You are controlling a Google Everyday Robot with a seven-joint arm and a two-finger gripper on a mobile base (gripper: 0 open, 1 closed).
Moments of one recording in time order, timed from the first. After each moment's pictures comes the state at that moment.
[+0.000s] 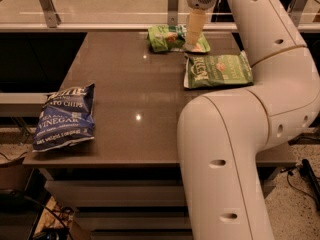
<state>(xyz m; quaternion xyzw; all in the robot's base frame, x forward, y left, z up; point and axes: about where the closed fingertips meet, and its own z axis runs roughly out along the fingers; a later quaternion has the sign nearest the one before) 0.775 -0.108 0.935 -0.68 0.70 -0.07 0.21</state>
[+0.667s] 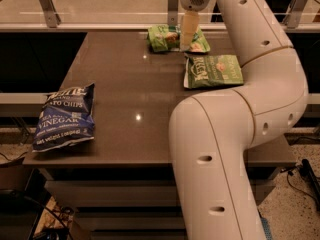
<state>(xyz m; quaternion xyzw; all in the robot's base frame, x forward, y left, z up) 0.791 -0.095 0.927 -0.68 0.70 -0.08 0.21</state>
